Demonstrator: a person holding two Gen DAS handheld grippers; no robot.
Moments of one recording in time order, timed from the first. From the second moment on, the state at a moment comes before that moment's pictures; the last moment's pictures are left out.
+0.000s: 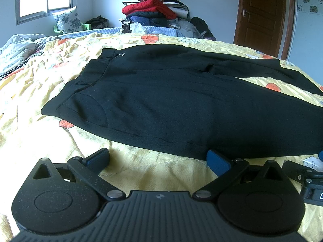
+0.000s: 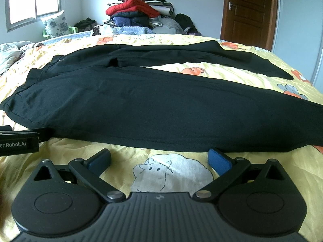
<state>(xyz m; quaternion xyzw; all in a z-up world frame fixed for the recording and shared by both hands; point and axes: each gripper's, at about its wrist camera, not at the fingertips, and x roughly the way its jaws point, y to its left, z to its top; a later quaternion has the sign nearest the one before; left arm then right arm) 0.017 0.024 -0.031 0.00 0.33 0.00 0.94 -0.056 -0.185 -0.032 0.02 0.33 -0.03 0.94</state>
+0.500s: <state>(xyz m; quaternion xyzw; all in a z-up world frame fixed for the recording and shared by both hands) 0.017 0.024 -0.031 0.00 0.33 0.00 0.94 -0.065 -0.206 -0.025 0.09 0.31 0.04 0.95</state>
